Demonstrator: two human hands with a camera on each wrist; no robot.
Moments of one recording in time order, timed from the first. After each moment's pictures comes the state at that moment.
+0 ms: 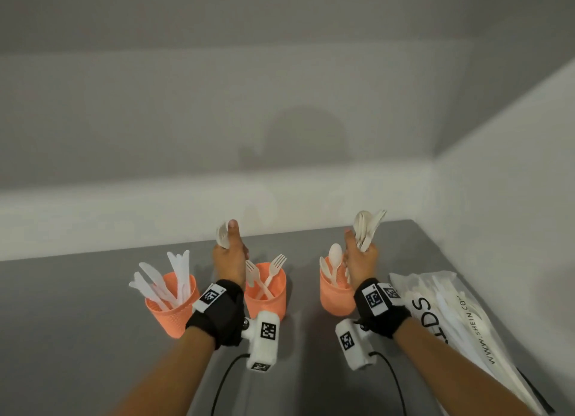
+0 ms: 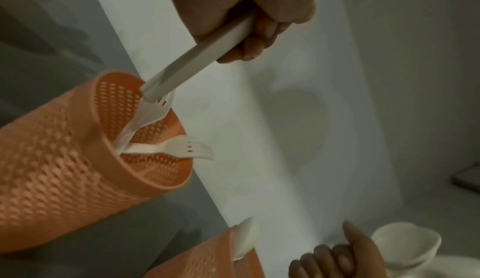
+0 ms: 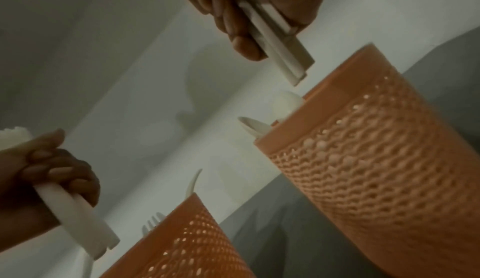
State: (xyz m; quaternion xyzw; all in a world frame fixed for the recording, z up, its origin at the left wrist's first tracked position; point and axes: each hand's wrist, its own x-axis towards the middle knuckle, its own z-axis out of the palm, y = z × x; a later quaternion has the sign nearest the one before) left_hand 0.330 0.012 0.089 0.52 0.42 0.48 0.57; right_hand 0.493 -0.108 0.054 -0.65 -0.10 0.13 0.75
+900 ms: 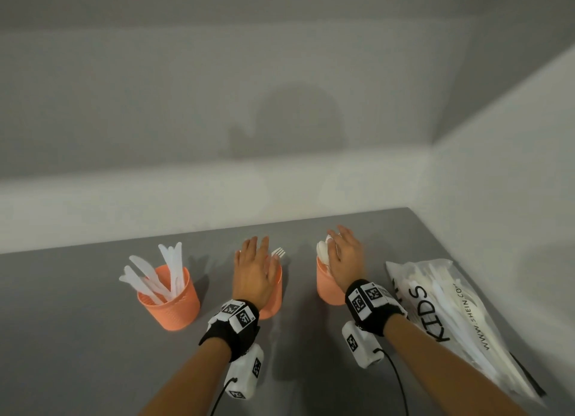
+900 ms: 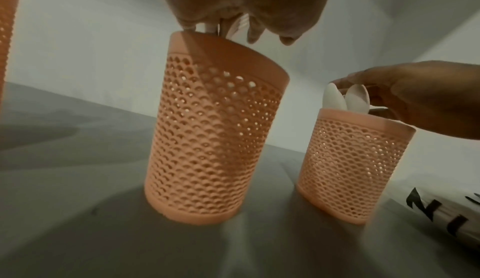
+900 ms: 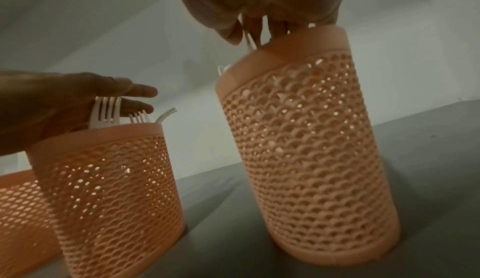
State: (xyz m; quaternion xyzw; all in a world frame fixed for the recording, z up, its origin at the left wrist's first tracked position) left_hand 0.340 0.010 0.008 0.89 0.34 0.23 0.20; right_hand 0.502 -0.104 0.003 -0.83 -0.37 0.00 0.42
